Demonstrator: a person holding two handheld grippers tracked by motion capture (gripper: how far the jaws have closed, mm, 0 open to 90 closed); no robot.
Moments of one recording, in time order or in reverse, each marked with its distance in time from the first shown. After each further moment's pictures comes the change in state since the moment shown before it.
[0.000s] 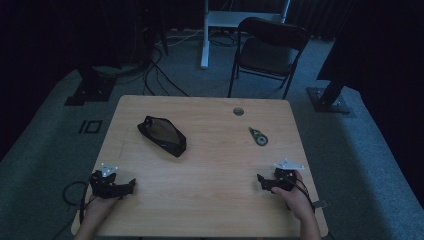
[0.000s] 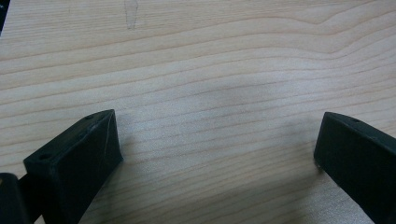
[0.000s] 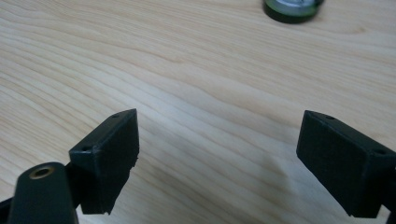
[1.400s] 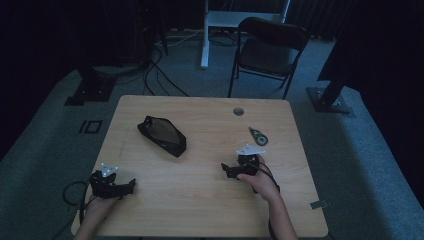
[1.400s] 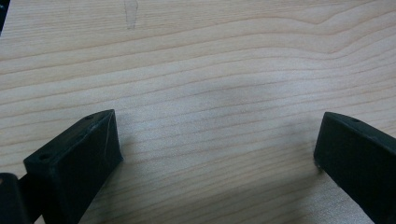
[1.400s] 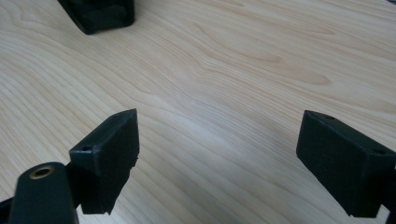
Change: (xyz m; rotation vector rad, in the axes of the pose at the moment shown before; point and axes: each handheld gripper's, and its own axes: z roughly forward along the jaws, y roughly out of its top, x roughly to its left) left arm 0.000 0.000 0.000 0.000 0.000 0.001; right arm 0.078 0.066 0.061 -0.051 0.191 -0.106
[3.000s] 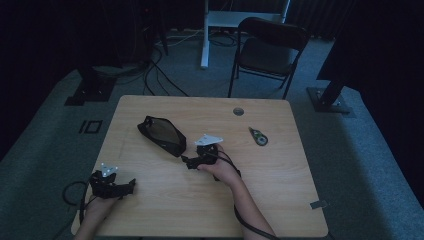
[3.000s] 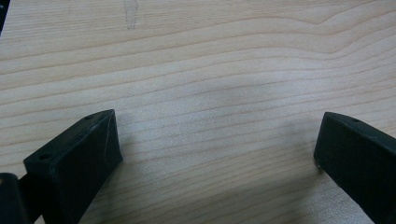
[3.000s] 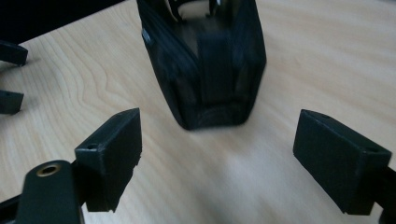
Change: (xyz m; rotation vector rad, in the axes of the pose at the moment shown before) left arm 0.000 0.000 0.000 0.000 0.000 -0.002; right arm 0.077 0.064 0.080 -0.082 0.175 -0.083
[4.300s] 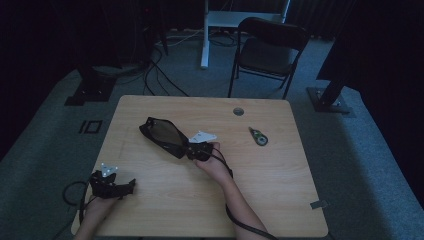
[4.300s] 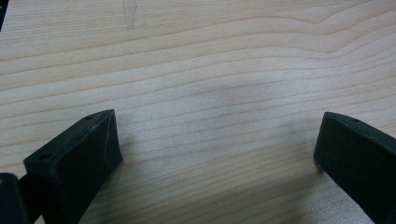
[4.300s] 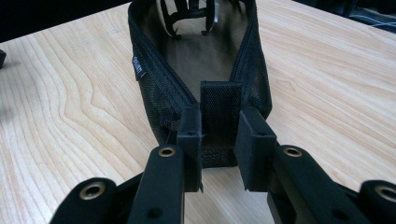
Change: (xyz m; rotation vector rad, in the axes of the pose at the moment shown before) left arm 0.000 0.000 0.000 0.000 -0.003 0.004; right arm 0.003 0.012 0.014 -0.021 -0.042 -0.062
